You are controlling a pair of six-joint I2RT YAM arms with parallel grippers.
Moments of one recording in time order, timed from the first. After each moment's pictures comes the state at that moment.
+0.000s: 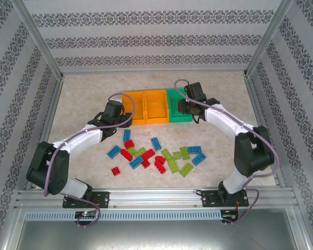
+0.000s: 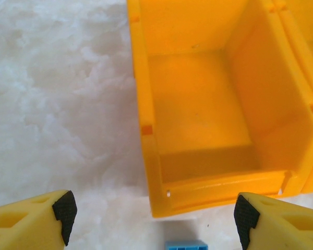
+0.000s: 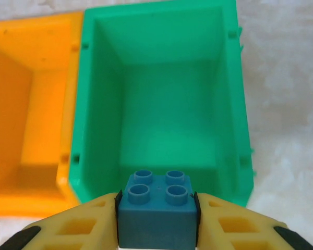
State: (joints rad) left arm -0.39 1.45 0.85 -0.19 -0.22 -0.30; right arm 0.37 1.69 1.23 -0.42 0.04 0.35
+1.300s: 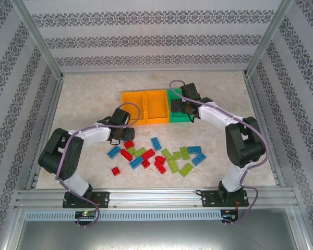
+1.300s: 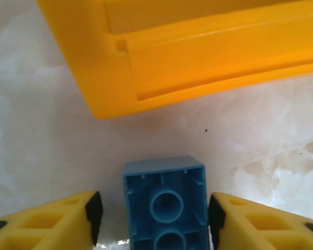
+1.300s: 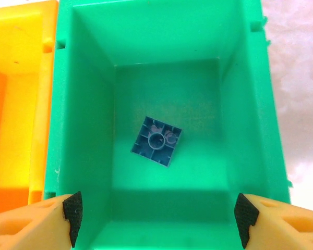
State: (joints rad) left arm -0.41 1.65 0.86 -0.33 -0.02 -0.35; right arm 0.38 1.77 1.22 -0.36 0.07 0.37
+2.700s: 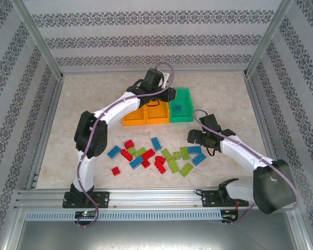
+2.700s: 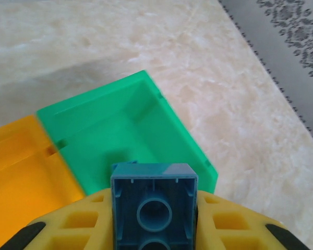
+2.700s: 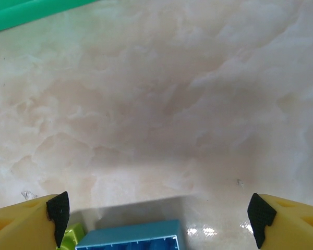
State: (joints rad) left arm -0.56 2.12 1.85 -0.36 0.26 -0.35; right arm 0.34 1.24 0.64 -0.50 0.05 0.53
